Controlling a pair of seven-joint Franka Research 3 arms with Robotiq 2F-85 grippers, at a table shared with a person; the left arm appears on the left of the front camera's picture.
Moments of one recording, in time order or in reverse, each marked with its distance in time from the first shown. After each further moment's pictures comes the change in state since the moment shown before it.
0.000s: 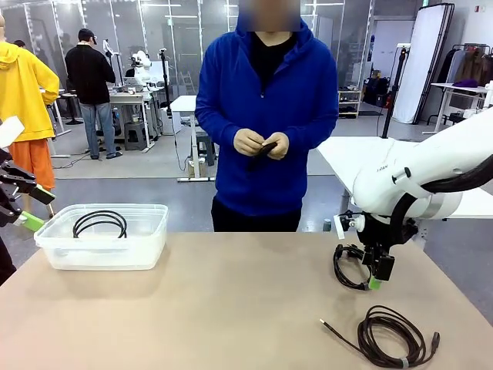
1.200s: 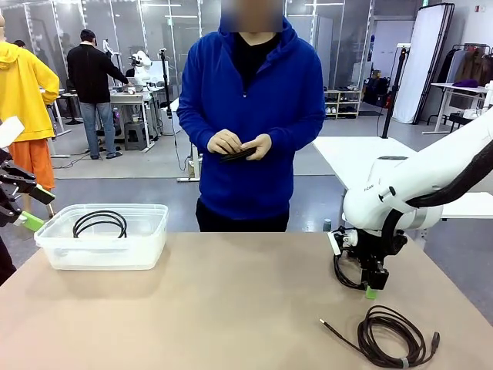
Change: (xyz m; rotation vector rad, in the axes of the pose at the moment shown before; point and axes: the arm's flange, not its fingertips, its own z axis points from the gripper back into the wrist) left arm 0.000 0.000 0.000 0.000 0.000 0.000; right arm 0.002 -0.021 -0.041 0.046 0.082 0.066
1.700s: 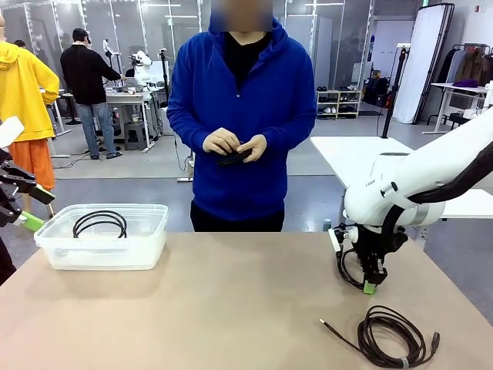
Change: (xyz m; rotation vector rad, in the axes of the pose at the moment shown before) left arm 0.000 0.000 0.000 0.000 0.000 0.000; right arm 0.000 0.004 0.011 0.010 -0.018 -0.035
